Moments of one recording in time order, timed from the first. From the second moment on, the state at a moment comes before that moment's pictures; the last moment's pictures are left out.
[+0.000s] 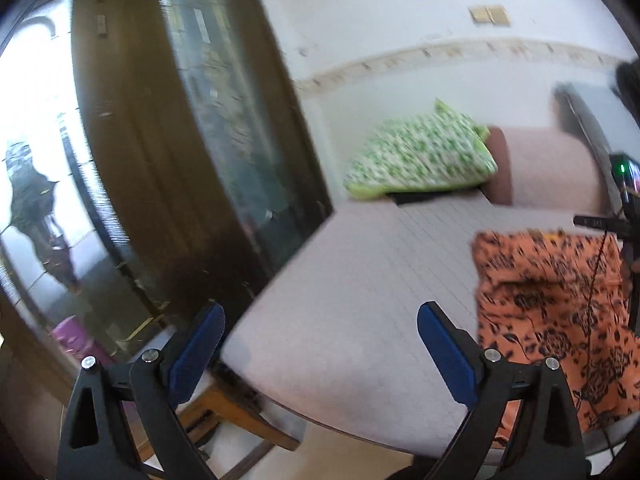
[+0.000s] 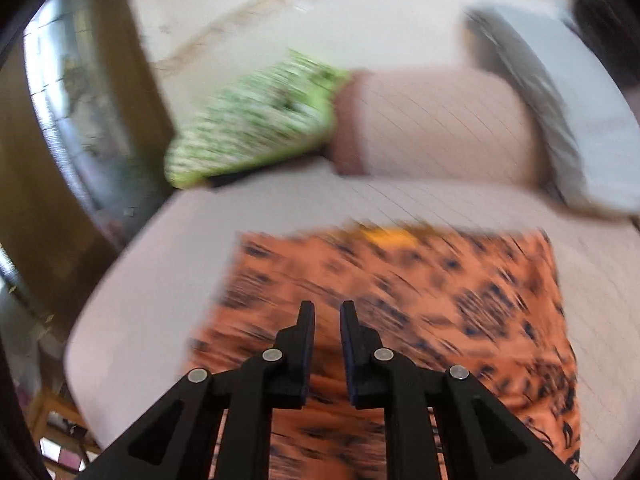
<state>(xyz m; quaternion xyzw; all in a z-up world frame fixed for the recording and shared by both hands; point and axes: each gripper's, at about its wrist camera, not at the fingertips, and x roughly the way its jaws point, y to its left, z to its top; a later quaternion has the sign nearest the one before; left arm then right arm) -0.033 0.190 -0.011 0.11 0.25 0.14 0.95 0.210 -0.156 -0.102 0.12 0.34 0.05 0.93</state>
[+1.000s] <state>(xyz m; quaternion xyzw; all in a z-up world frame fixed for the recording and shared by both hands) 0.059 0.014 -0.203 0.12 0.49 -0.03 0.86 -0.020 -0.319 -0.170 0.23 0.46 -0.01 0.86</state>
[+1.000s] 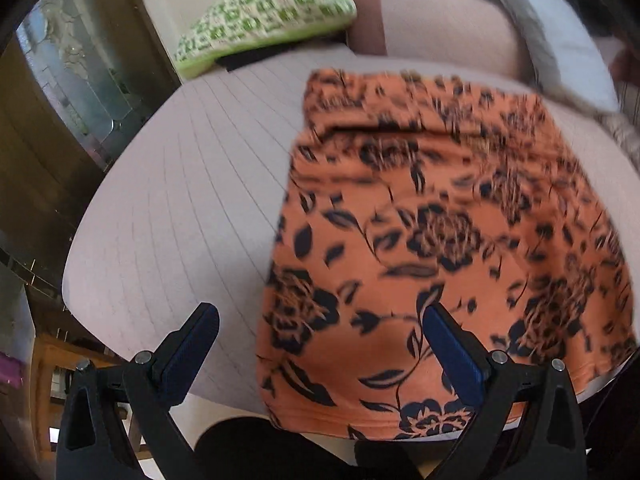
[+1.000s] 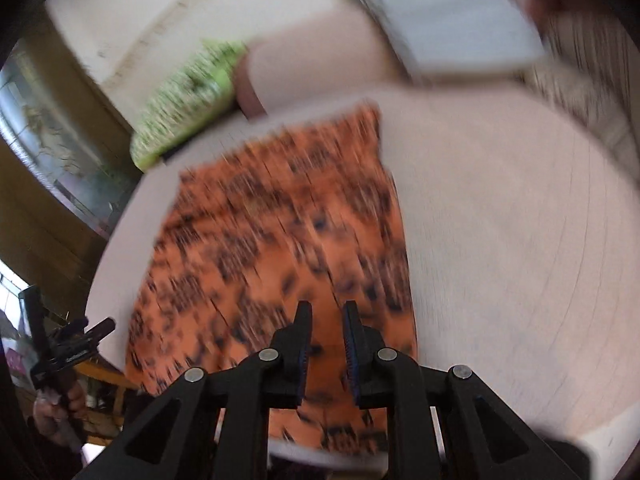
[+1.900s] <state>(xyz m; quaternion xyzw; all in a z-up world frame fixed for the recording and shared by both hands) 0.006 0.140 -0.225 0.07 0.53 0.00 0.85 -0.051 -0.324 -0.214 0.28 0.50 0.03 0.82</state>
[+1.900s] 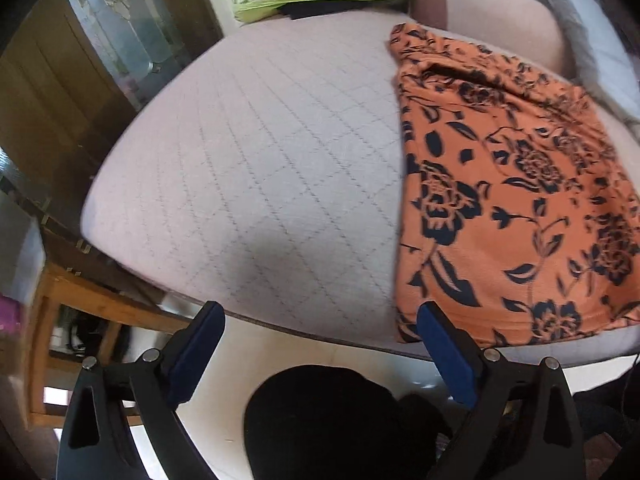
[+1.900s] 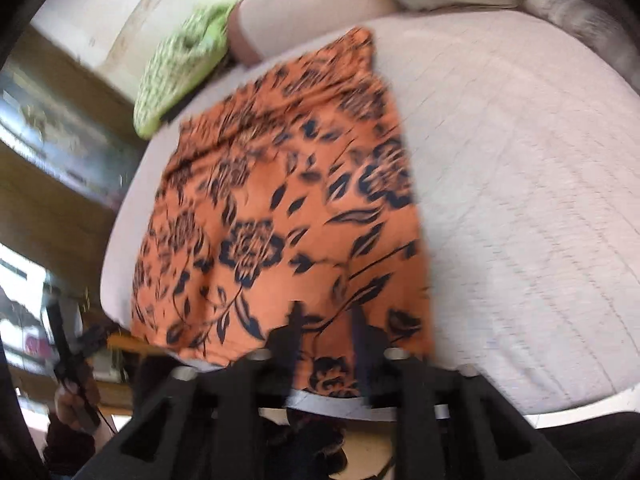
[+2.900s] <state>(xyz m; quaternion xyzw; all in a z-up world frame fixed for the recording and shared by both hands) 0.024 0.131 -0.259 -0.10 0.57 -0.17 0.80 -0.080 -0.365 -0.230 0.37 0.45 0.00 0.81</state>
